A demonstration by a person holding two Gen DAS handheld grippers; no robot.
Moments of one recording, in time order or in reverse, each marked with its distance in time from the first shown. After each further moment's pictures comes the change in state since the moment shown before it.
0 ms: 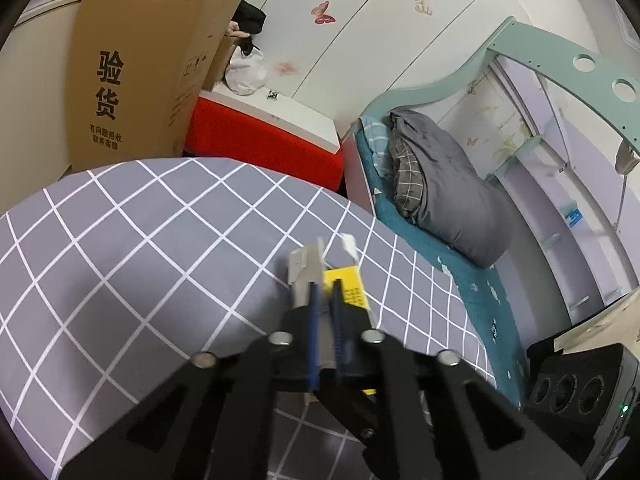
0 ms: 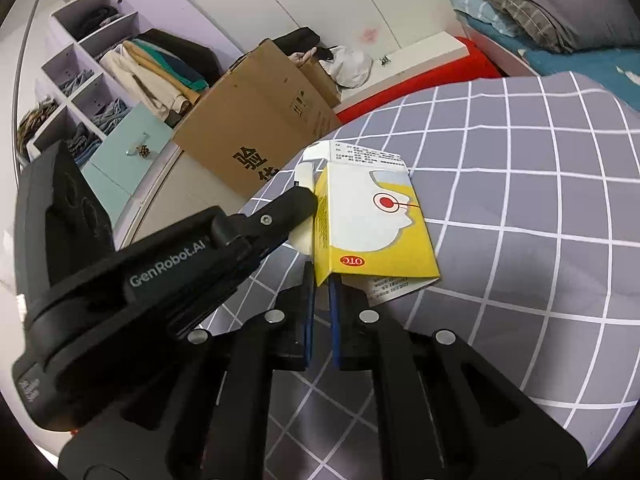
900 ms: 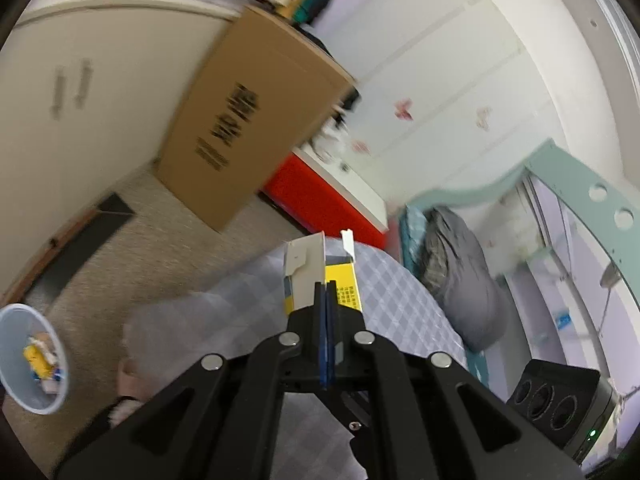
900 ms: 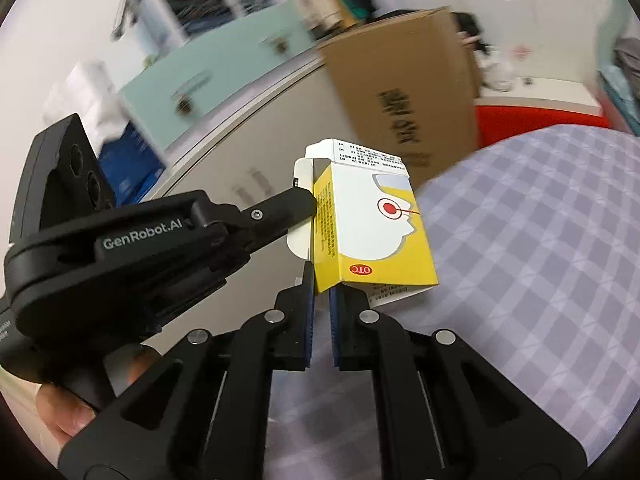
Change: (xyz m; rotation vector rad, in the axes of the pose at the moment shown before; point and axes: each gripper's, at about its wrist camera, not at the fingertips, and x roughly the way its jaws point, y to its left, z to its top) left arm -0.234 0.184 -0.025 -0.290 -0.241 0.049; right arm 0.044 0.253 -0.139 -0.456 0.165 0.205
